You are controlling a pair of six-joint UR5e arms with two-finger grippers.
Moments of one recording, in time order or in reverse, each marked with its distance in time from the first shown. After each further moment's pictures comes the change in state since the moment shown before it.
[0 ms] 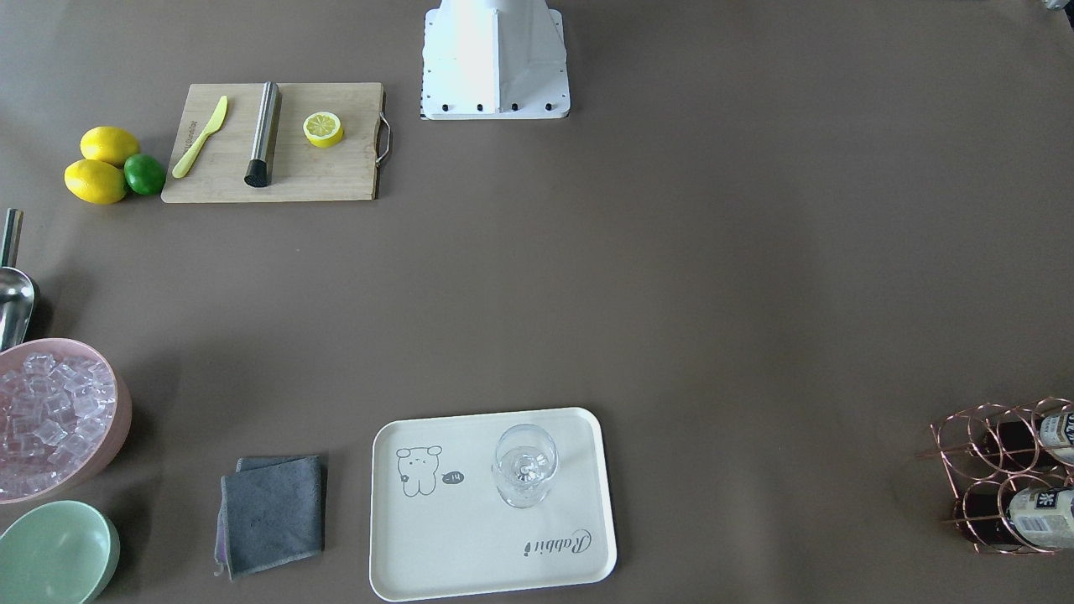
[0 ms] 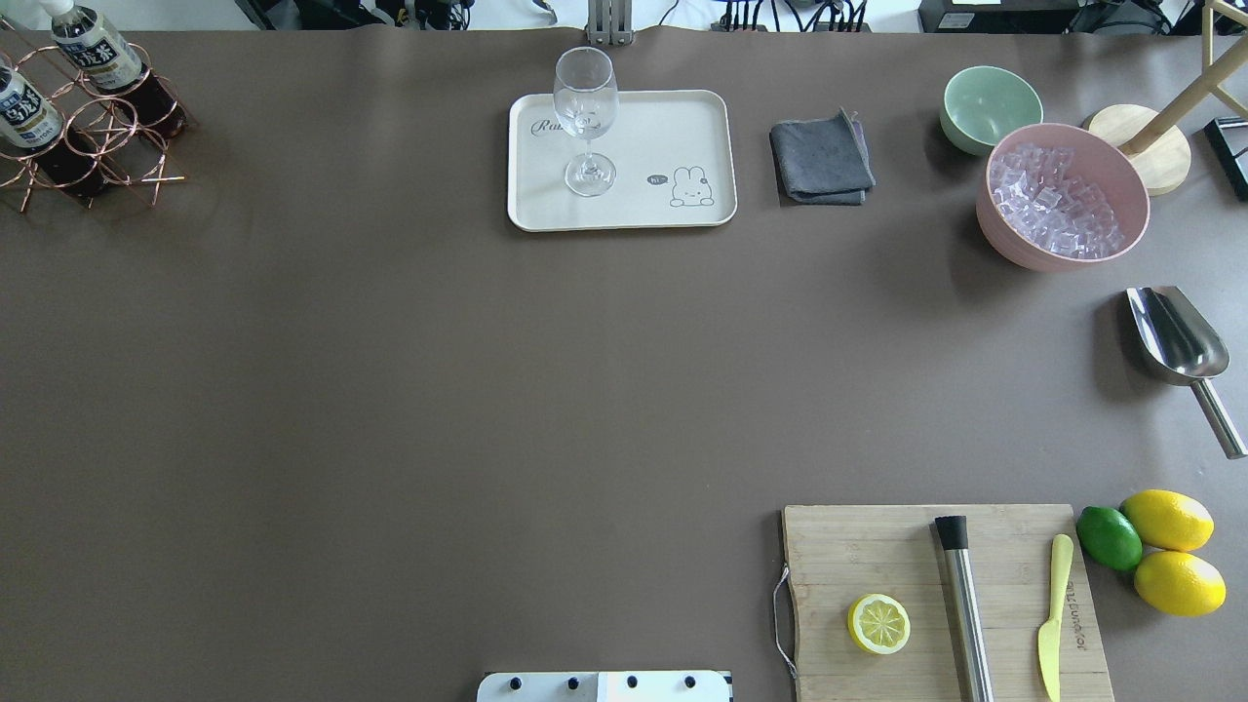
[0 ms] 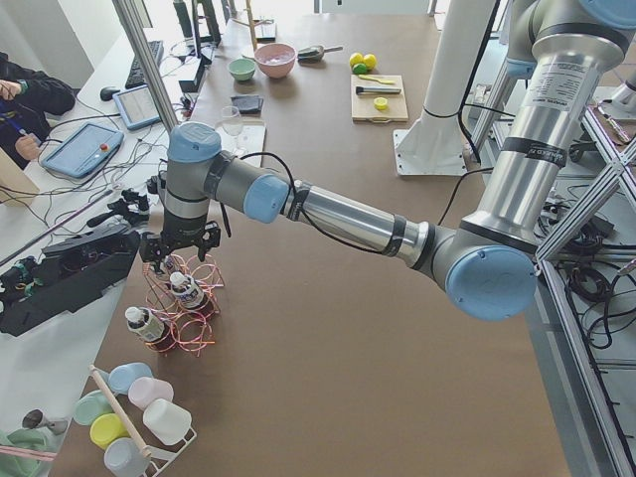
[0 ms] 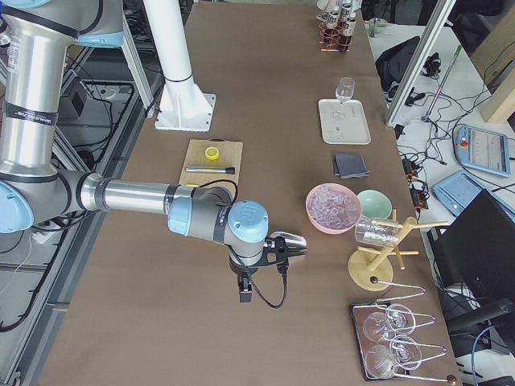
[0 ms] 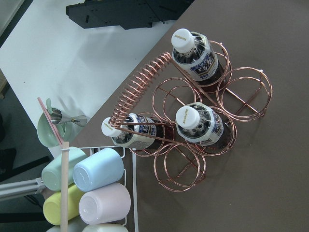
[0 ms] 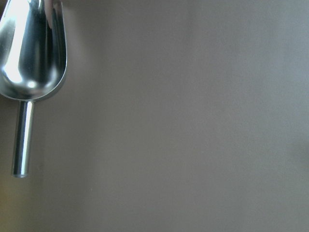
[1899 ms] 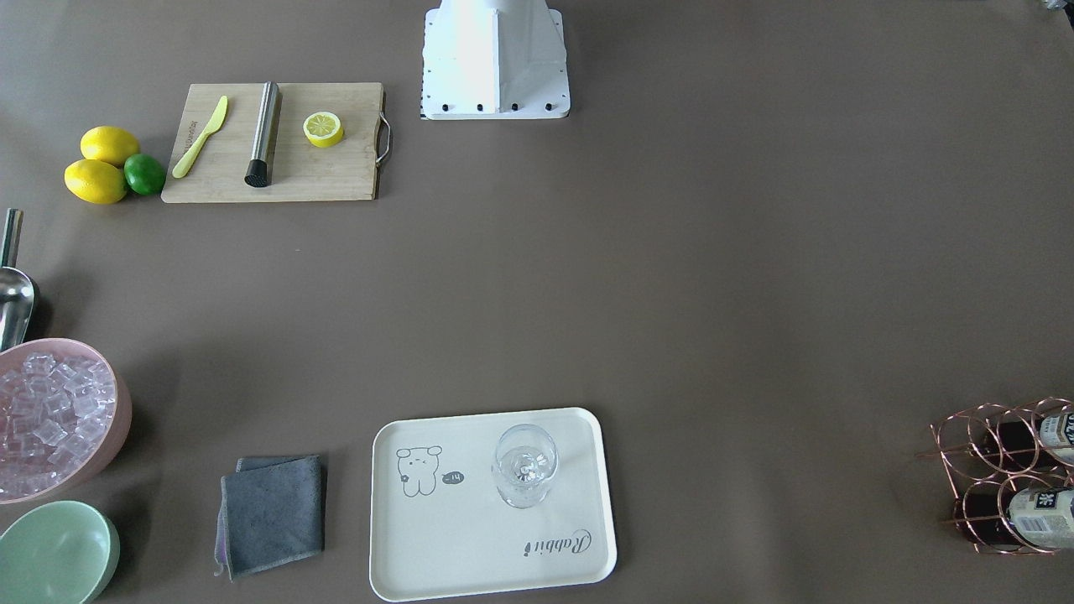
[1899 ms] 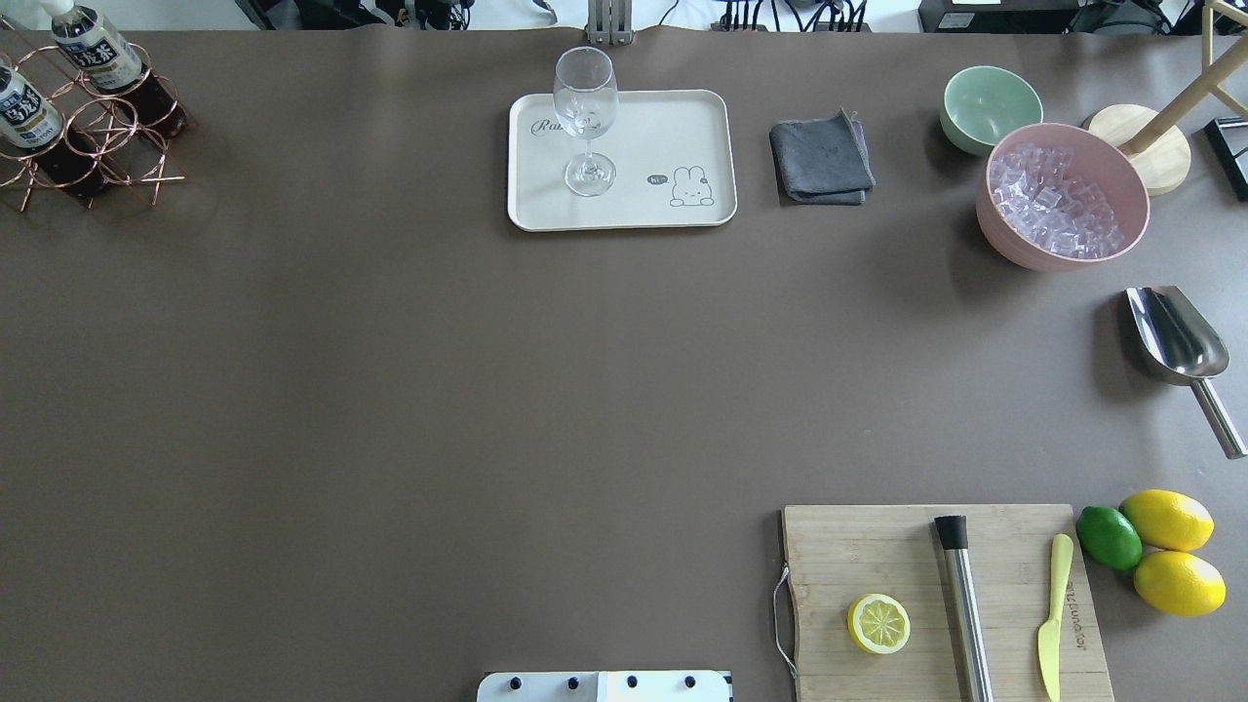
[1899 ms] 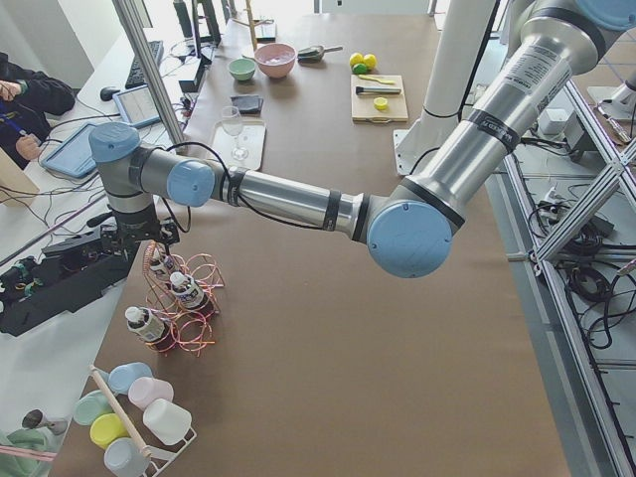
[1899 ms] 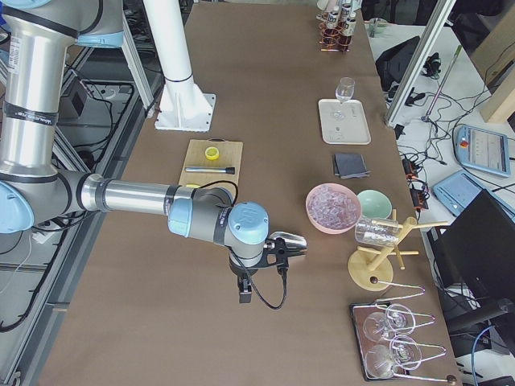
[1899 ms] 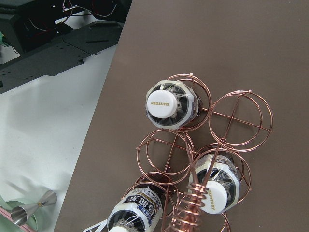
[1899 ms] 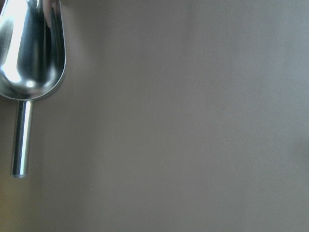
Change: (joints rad) left arm 0.039 -0.297 0.406 0.042 -0.090 0.259; right arm 0.000 0.001 -0.006 0.000 0.003 0.001
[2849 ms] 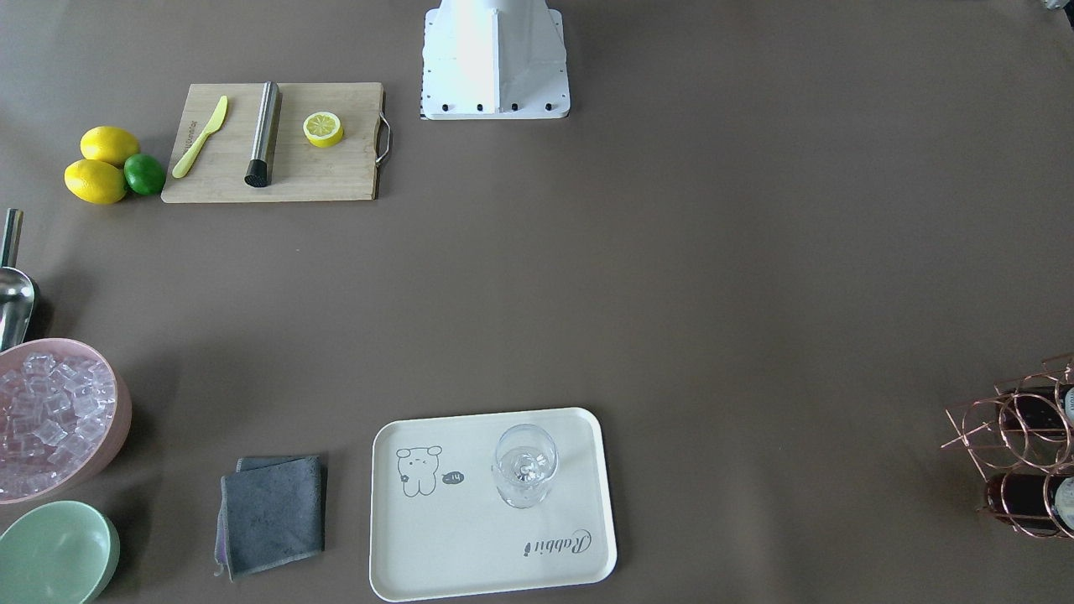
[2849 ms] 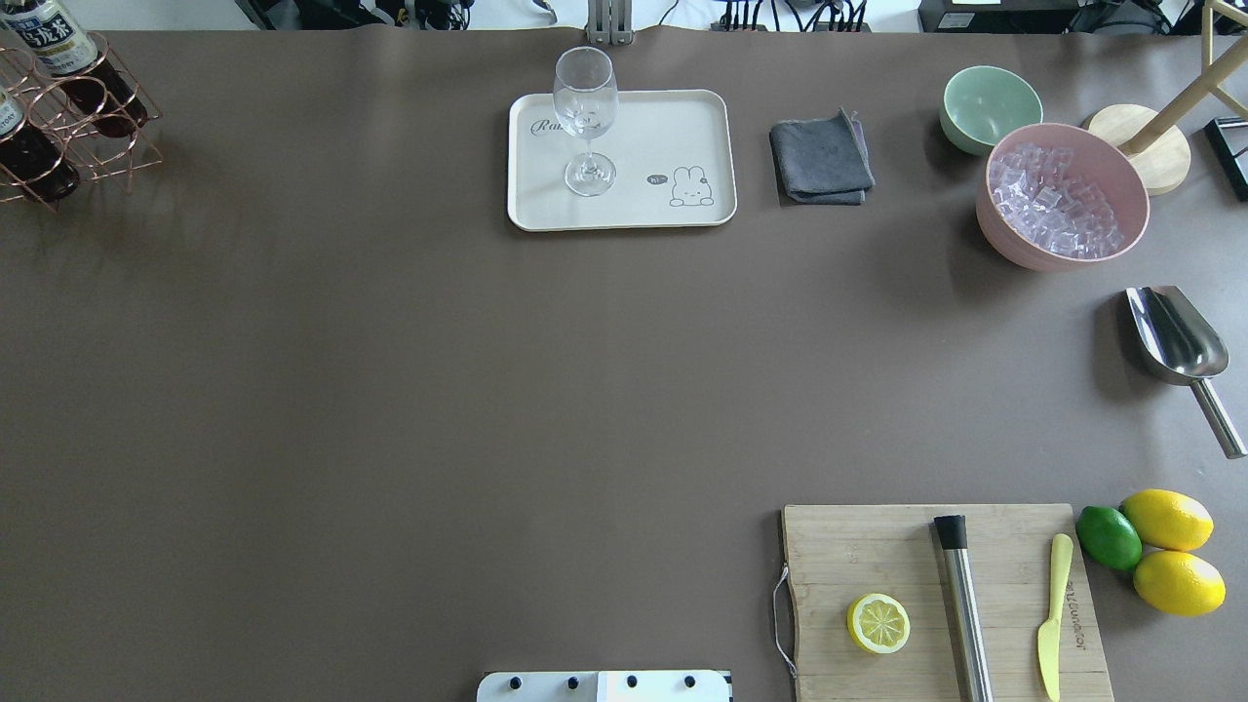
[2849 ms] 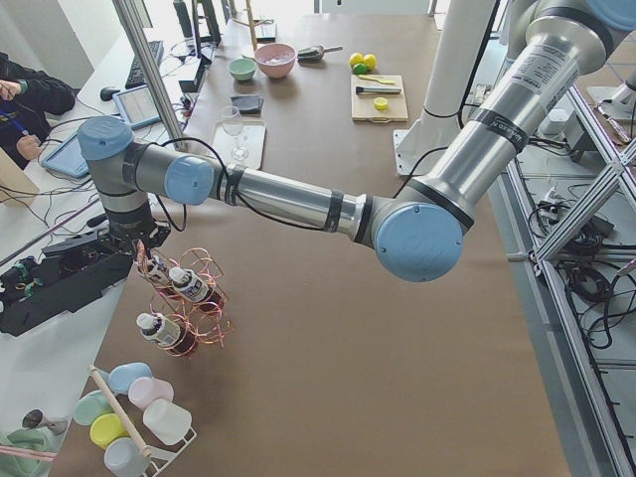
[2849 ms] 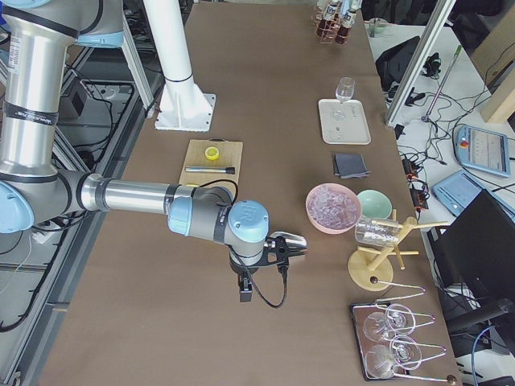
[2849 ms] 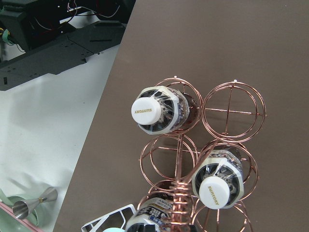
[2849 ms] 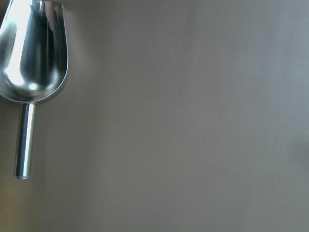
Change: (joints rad) left arm -0.062 0.003 -0.039 0.049 -0.043 0.039; right arm 0.001 0.000 0.007 0.000 0.000 0.007
